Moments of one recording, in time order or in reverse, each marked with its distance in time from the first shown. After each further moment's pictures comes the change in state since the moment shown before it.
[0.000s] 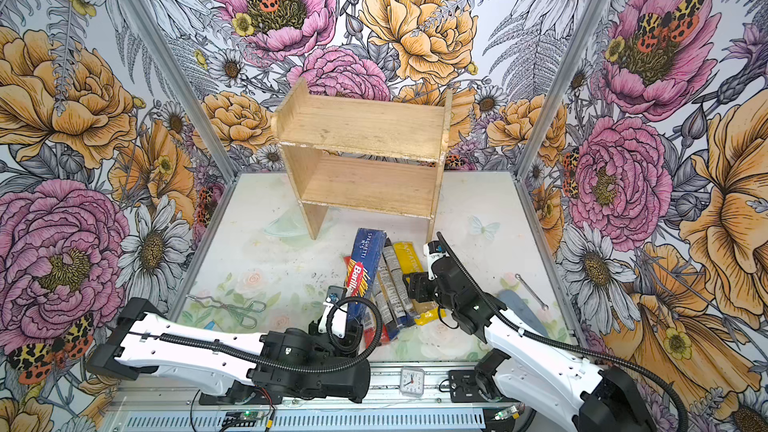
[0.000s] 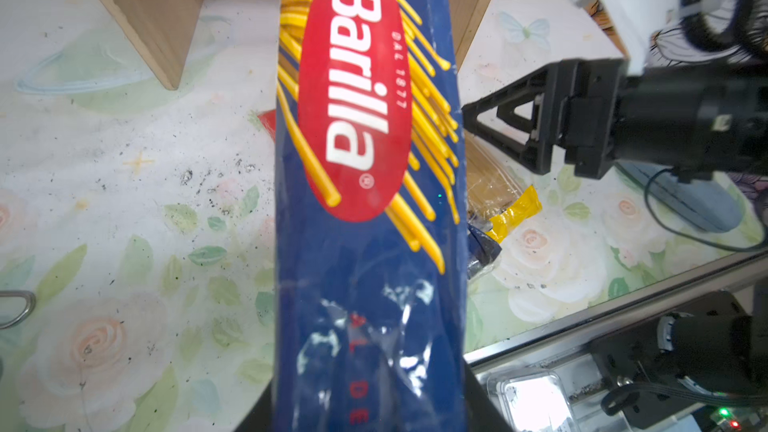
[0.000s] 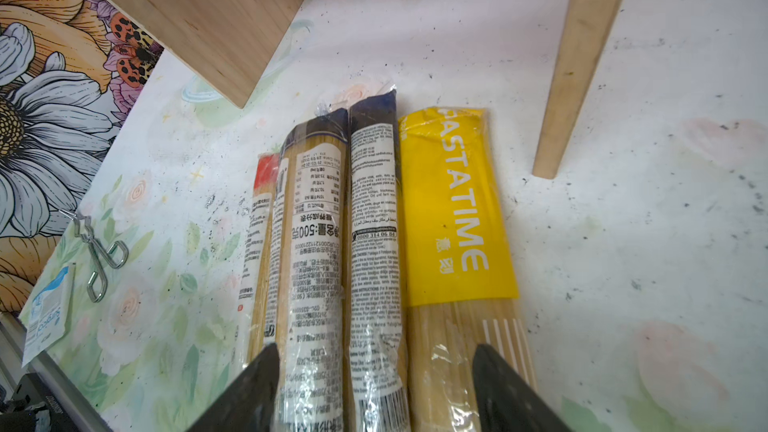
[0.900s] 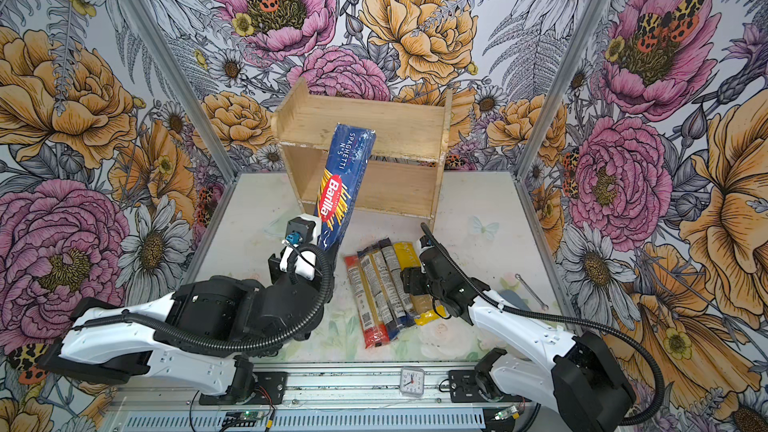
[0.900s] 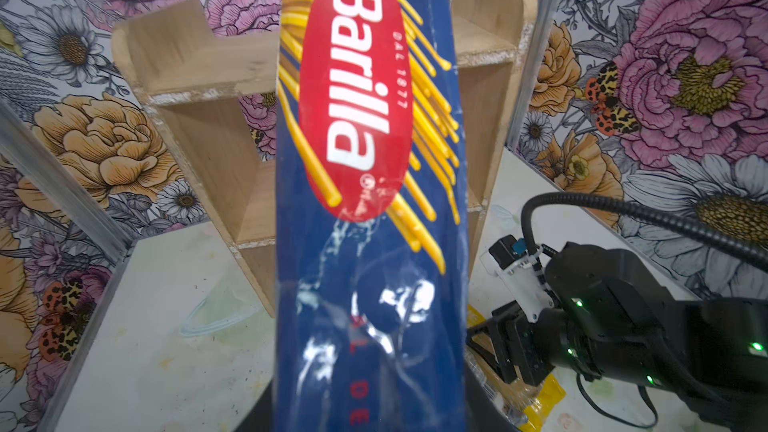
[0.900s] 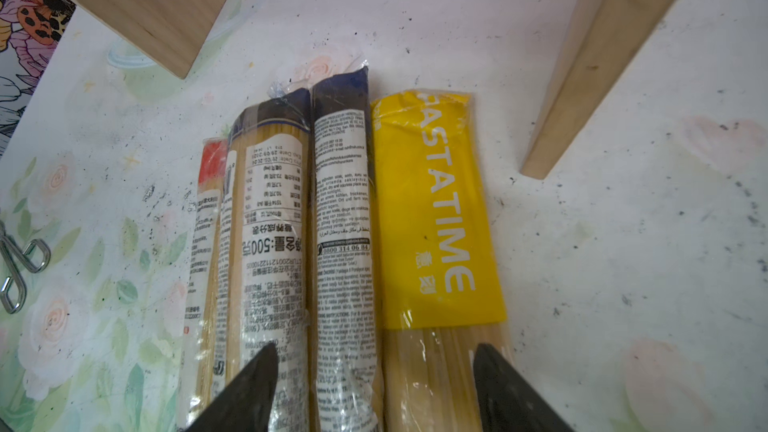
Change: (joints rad) left arm 0.154 -0.062 0.504 0.039 -0.289 0.779; right arm -0.013 0.205 0.105 -0.022 0.031 -0.051
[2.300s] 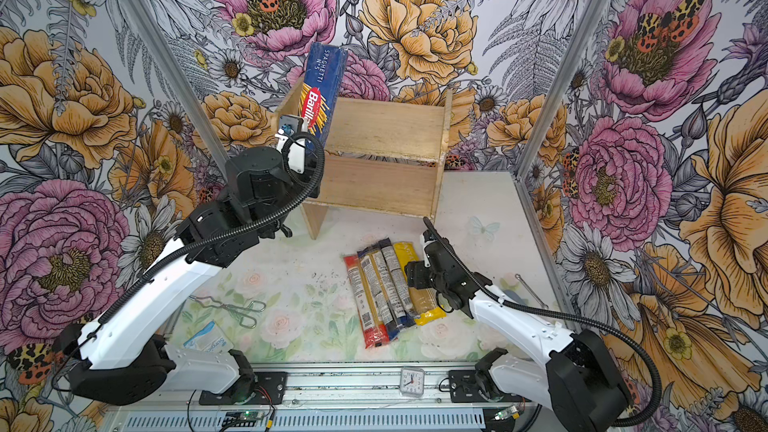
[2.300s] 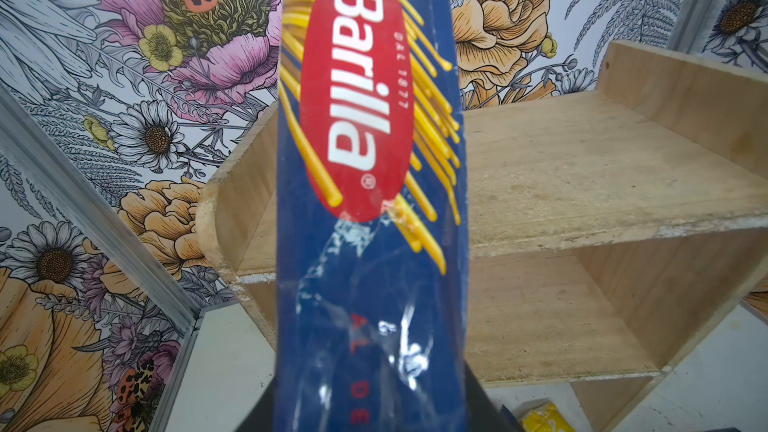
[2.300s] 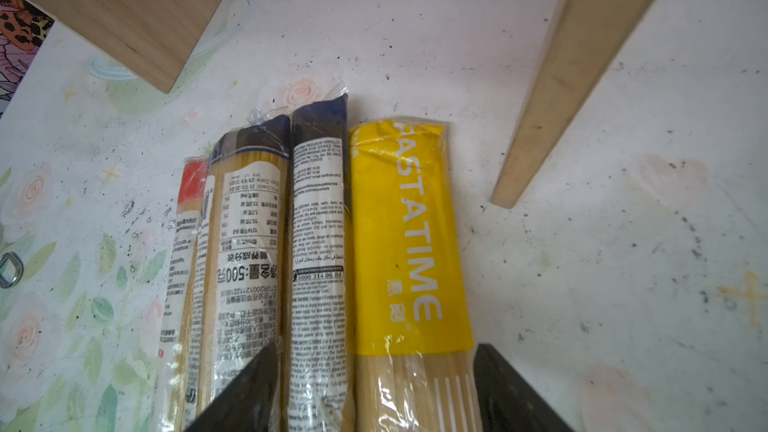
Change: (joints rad) left arm 0.728 0.122 0.150 0.426 0.556 0.568; right arm -0.072 0.002 0.015 0.000 -0.021 -0.066
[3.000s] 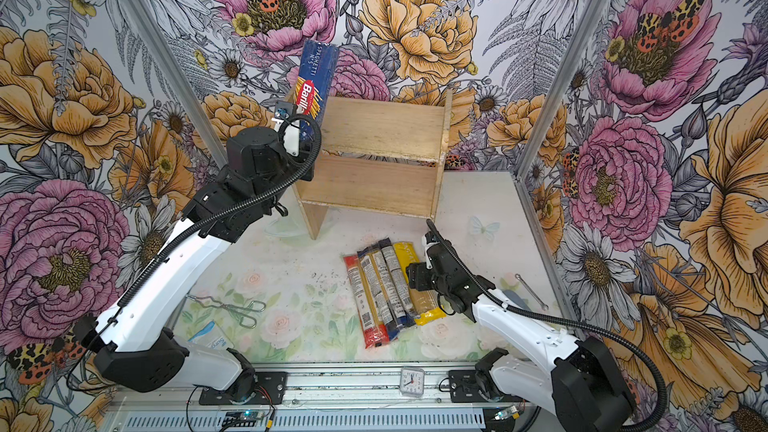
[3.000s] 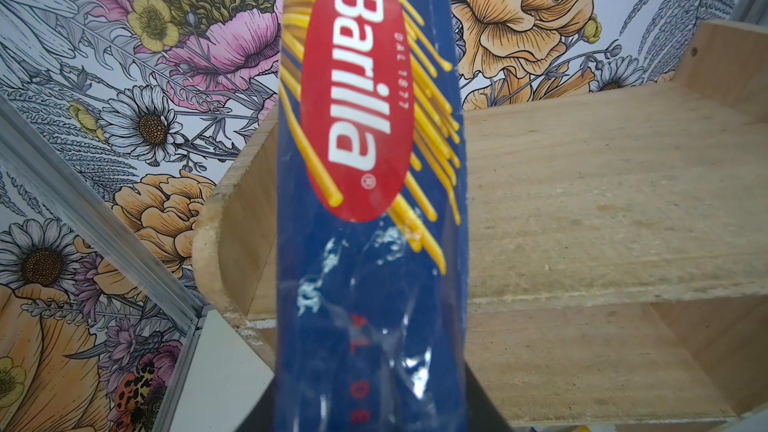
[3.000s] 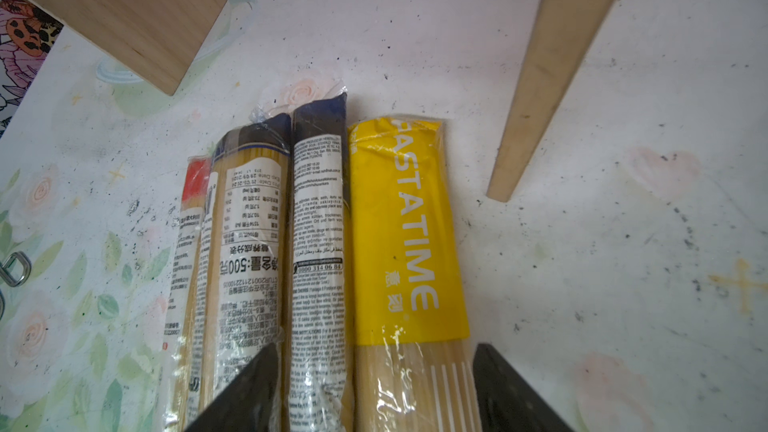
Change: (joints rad) left arm 0.180 0.075 0.050 0.001 0.172 0.001; right arm 0.000 -0.029 -0.018 -0.002 0.000 0.008
